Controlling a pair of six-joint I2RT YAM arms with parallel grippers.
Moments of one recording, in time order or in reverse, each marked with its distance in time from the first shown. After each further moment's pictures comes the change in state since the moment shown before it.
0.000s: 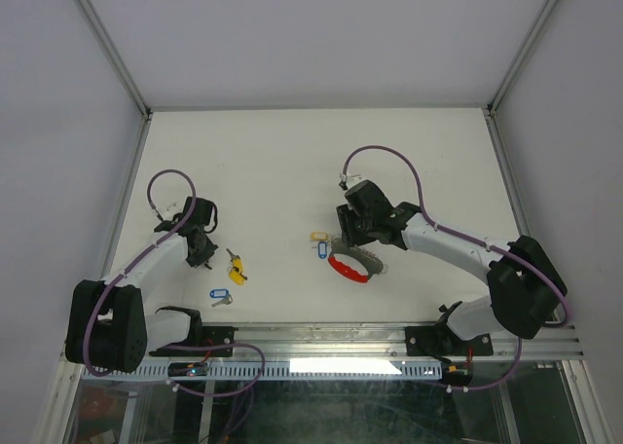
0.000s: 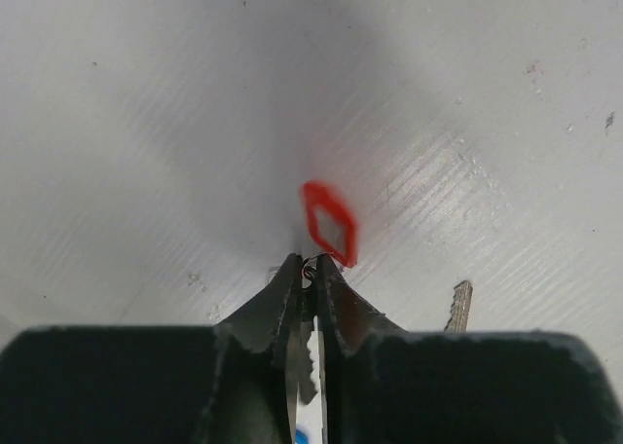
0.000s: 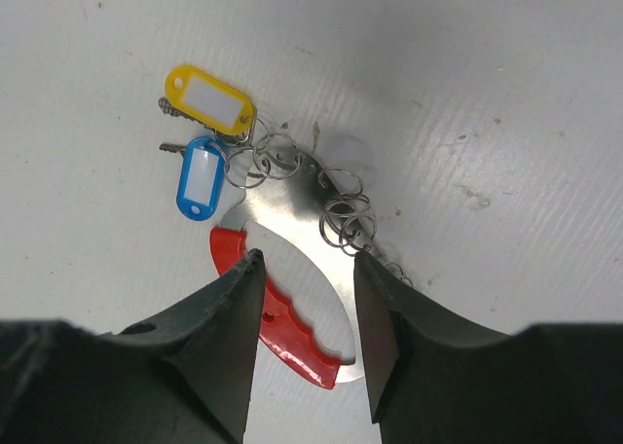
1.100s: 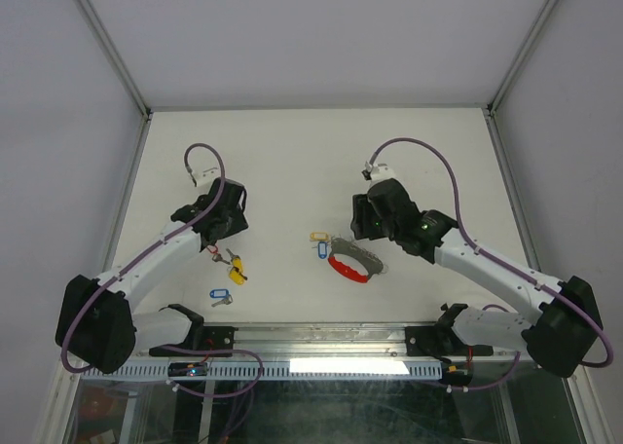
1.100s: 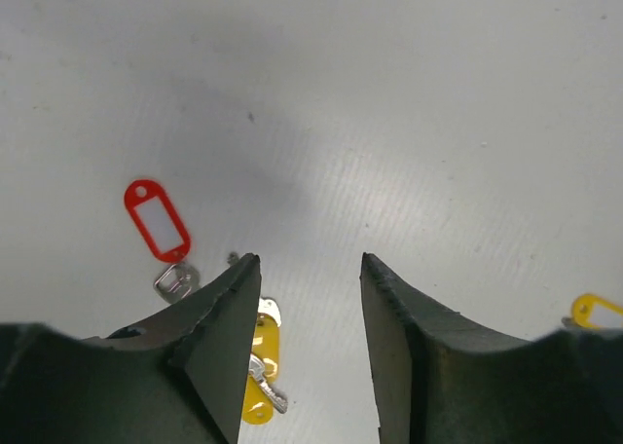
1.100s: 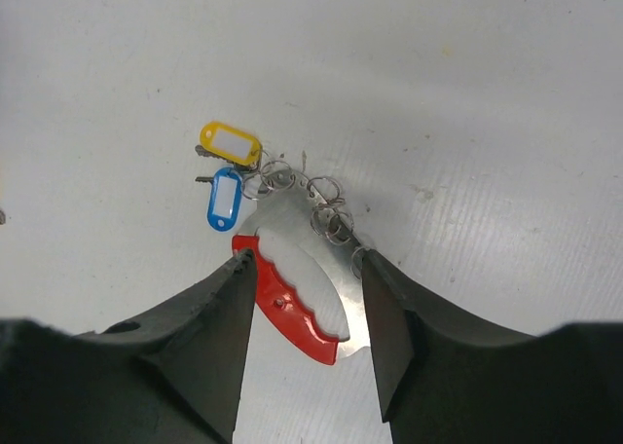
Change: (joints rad) left arm -0.295 0.005 0.204 0.091 -0.009 0.112; right arm 0.000 -0.268 -0.023 -0.041 0.108 0.059
